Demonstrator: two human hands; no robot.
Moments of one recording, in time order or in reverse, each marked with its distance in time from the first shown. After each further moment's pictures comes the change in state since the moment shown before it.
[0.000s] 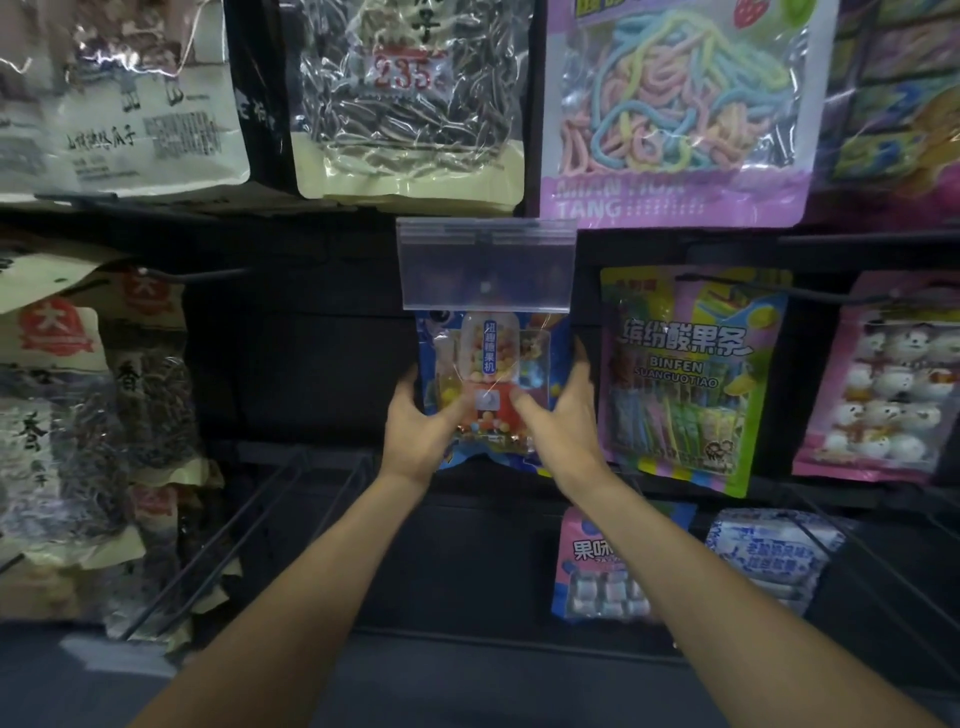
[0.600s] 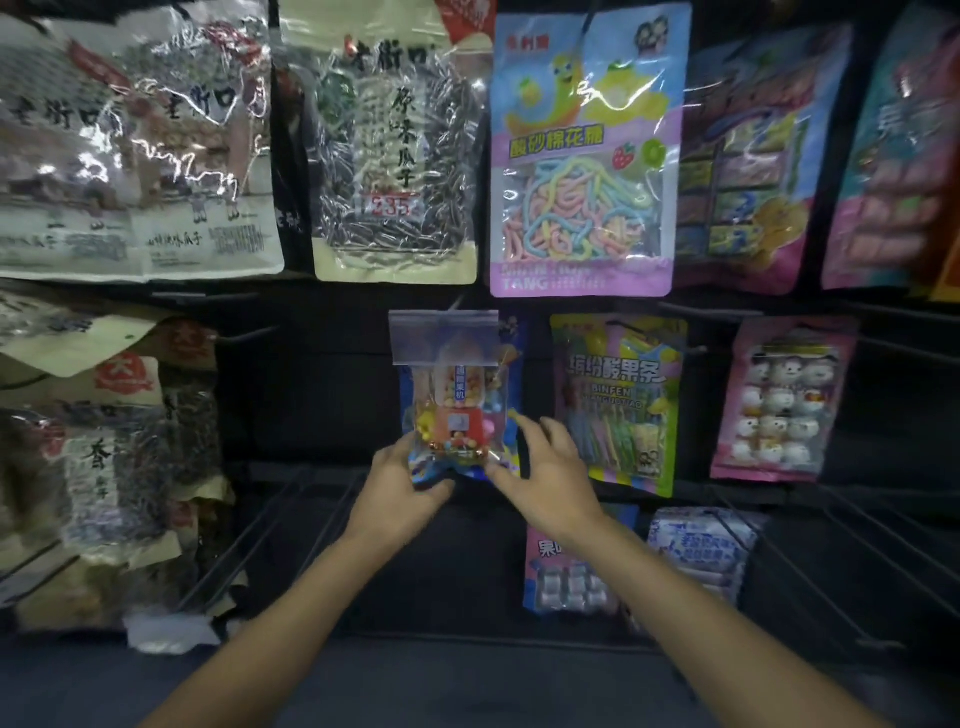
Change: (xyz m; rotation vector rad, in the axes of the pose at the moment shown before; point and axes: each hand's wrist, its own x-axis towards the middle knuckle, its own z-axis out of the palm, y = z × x) left_hand -0.089 0.059 -0.033 0.642 -0.221 -0.010; right_hand -0.082 -0.044 -0.066 -0.572 -0.259 -0.098
